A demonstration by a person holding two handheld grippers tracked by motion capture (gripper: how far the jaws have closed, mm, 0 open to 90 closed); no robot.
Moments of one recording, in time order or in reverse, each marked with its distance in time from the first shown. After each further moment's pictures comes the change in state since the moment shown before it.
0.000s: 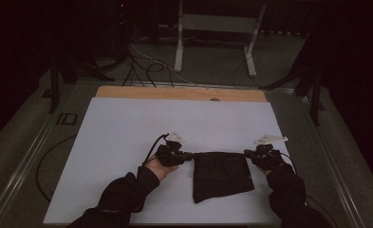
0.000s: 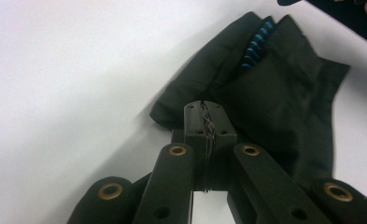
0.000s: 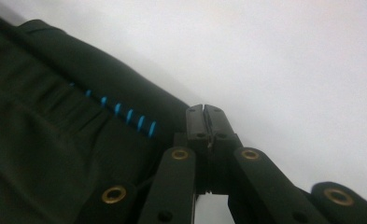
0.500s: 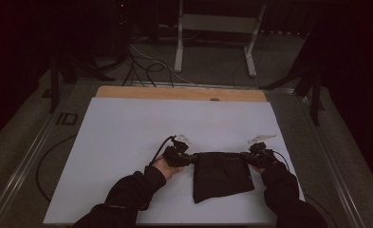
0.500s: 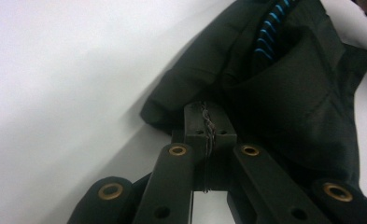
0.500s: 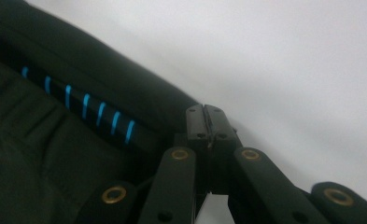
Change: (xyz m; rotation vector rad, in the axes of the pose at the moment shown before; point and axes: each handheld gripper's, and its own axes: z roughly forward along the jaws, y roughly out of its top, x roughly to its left) left arm 0.001 -0.001 0.028 0.066 -0.042 -0.001; right arm -0.006 -0.007 0.033 0.091 0.033 0.029
